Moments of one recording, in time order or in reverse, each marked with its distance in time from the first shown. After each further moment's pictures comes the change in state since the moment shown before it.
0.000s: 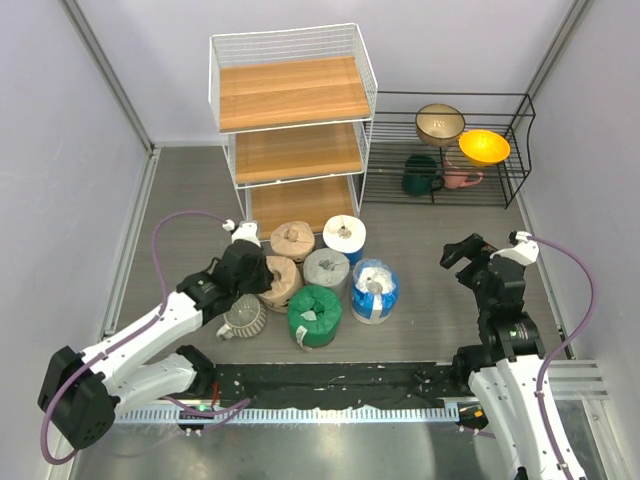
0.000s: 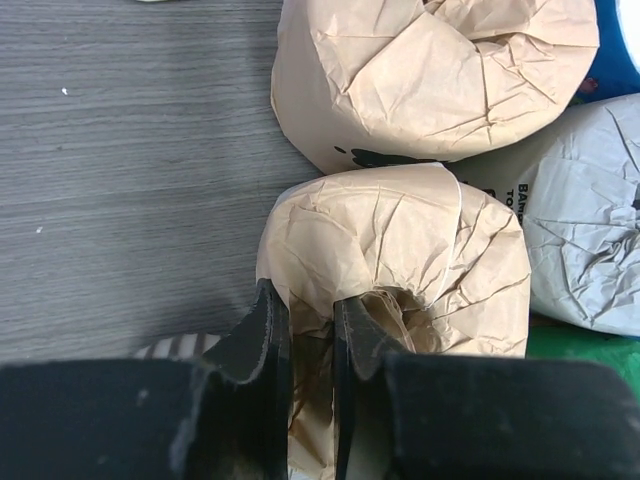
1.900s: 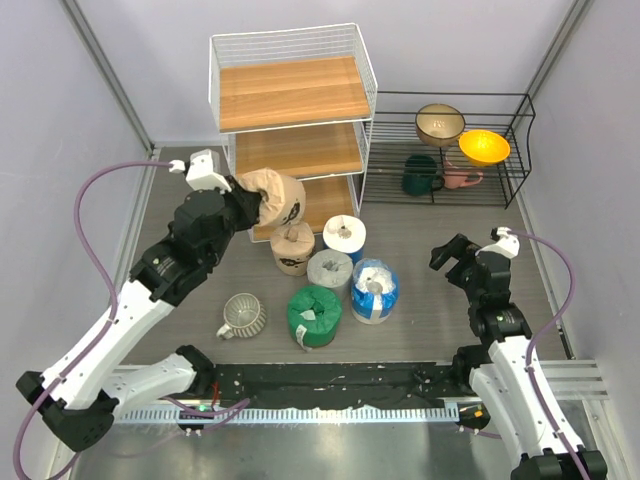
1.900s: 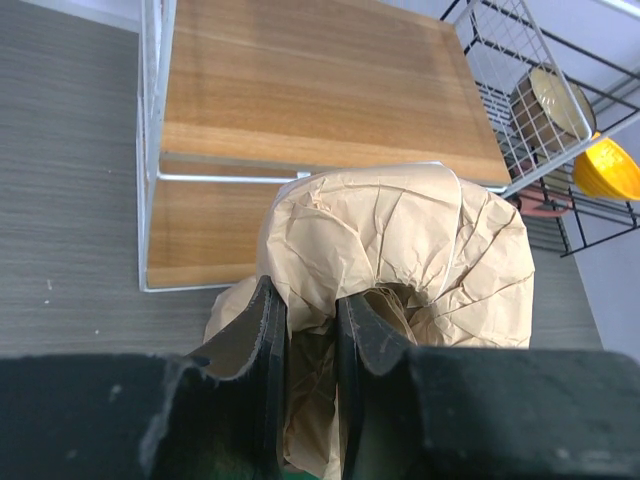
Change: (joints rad) left arm 0.000 -0.031 0.541 -0.078 -0.213 0.023; right arm 0.000 0.135 -0.105 0.180 -0.075 -0.031
